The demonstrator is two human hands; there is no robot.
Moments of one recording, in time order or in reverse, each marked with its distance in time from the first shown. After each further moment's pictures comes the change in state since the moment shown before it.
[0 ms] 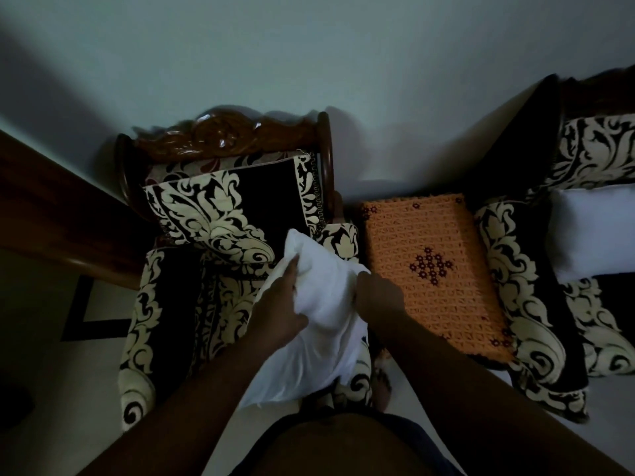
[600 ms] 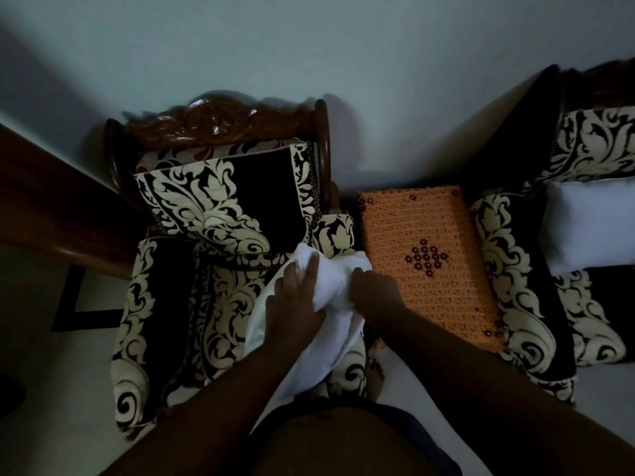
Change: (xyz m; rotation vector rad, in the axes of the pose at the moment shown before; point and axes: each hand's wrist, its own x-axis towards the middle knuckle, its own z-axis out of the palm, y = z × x) left_hand -0.005 0.019 0.047 0.466 0.232 0.064; right_hand 0.002 0.006 0.006 -0.206 -0.173 -0.098
